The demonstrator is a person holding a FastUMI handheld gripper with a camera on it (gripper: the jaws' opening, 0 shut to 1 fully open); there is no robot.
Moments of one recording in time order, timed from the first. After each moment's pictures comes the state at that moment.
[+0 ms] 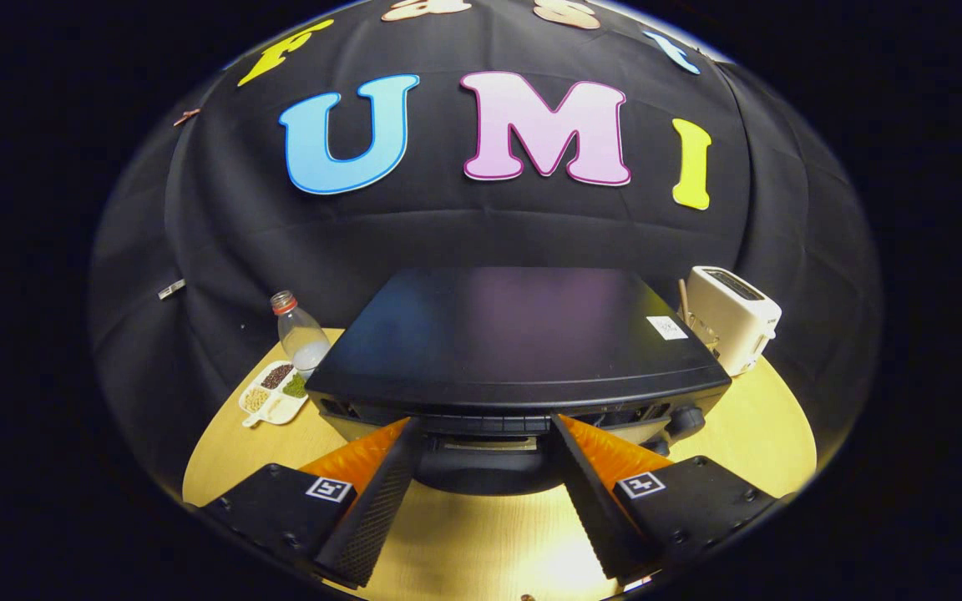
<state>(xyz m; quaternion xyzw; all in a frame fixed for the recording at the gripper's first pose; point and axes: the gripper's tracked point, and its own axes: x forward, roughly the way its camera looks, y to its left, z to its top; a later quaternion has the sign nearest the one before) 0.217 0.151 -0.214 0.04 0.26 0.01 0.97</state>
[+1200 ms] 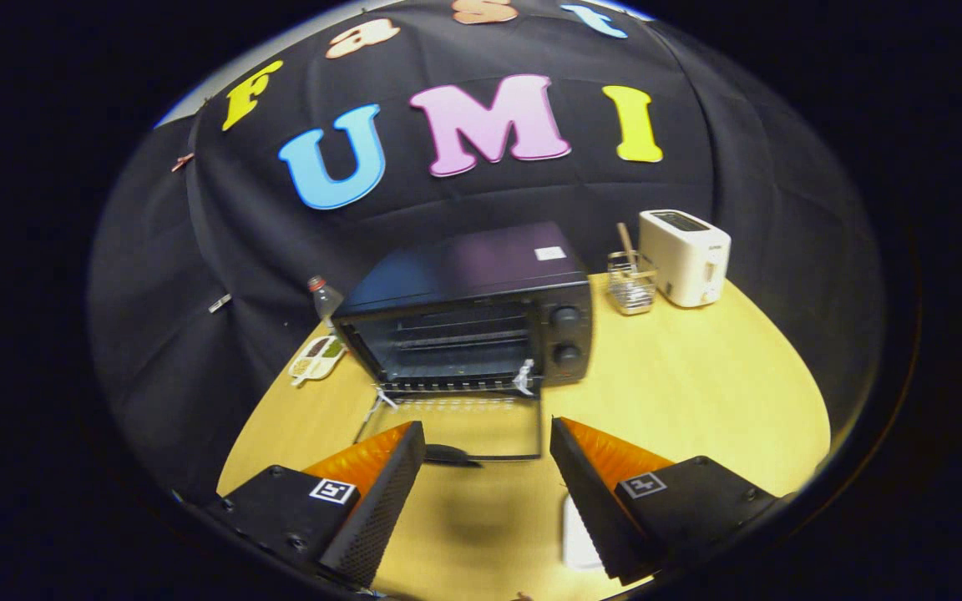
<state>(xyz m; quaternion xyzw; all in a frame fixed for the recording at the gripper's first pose) 0.063 0.005 -0.201 0.12 0.29 0.02 0.95</state>
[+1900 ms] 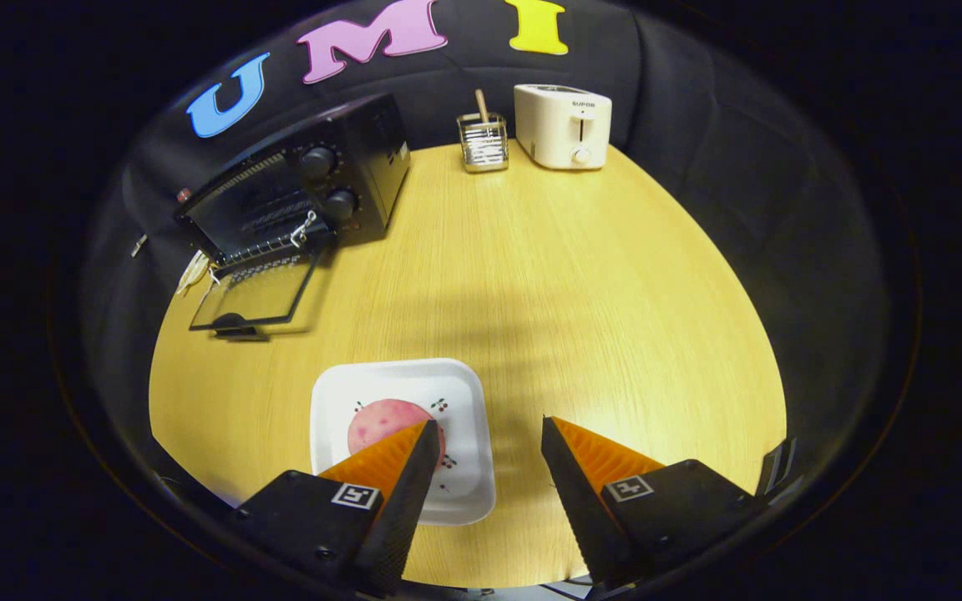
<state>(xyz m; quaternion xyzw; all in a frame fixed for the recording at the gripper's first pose) -0.003 -0.154 -0.369 0.09 0.50 -0.03 0.86</state>
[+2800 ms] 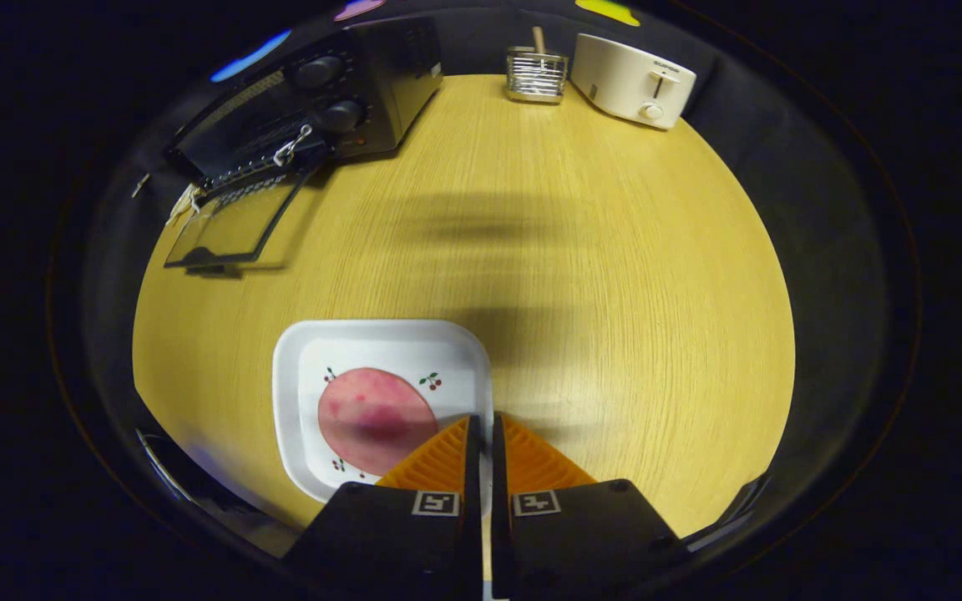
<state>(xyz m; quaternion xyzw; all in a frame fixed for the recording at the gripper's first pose) 0.006 -0.160 -0.415 0.01 0.60 0.01 0.80</state>
